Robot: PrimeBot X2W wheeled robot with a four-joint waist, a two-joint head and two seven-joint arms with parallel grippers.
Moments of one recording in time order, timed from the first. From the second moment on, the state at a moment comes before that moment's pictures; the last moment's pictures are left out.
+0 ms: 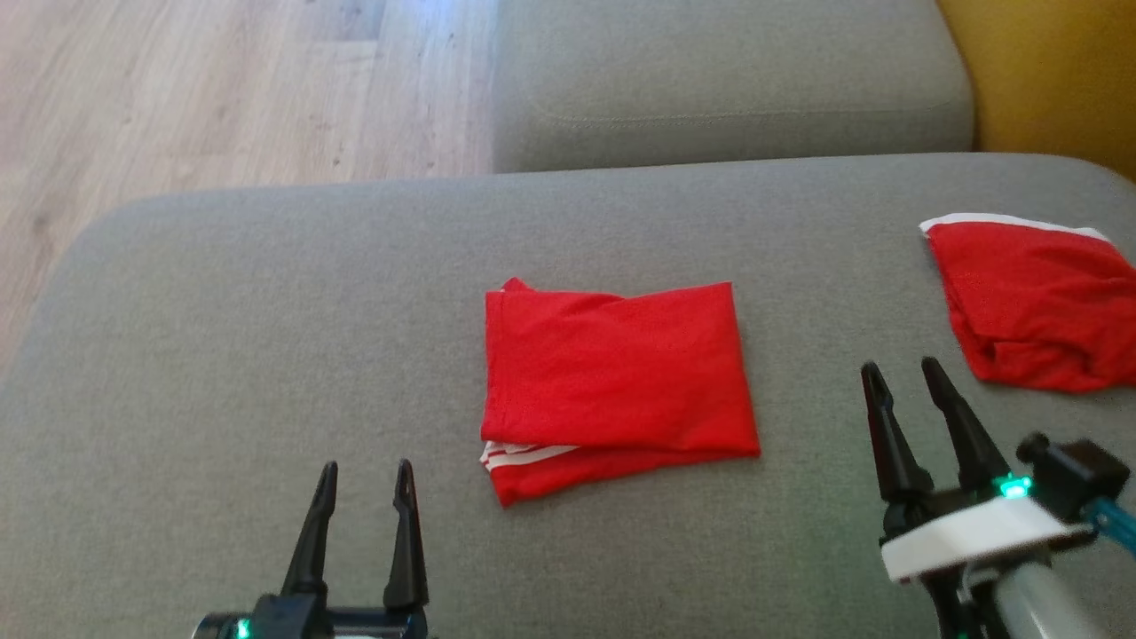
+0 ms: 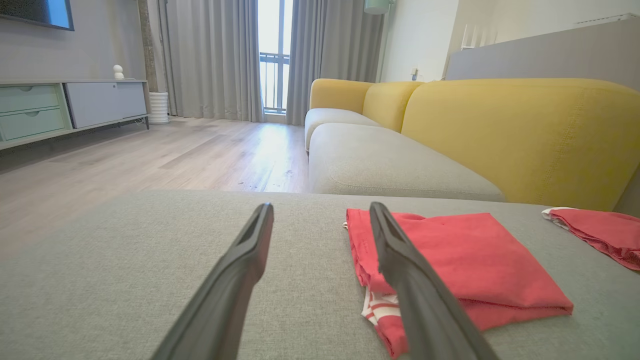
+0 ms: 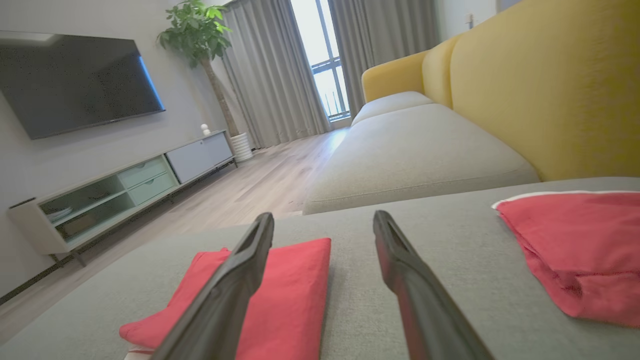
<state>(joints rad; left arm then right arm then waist) 0.14 0.10 -0.32 0.05 -0.24 0.18 -0.25 -0.04 -0.25 0.25 0.24 0.52 0.13 -0.25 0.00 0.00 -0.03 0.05</state>
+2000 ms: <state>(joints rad) 0.10 0.06 -0.32 0.09 -0.14 0.14 -0.25 -0.28 -0.23 0.33 0.50 0.86 0.13 0.11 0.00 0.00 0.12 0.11</state>
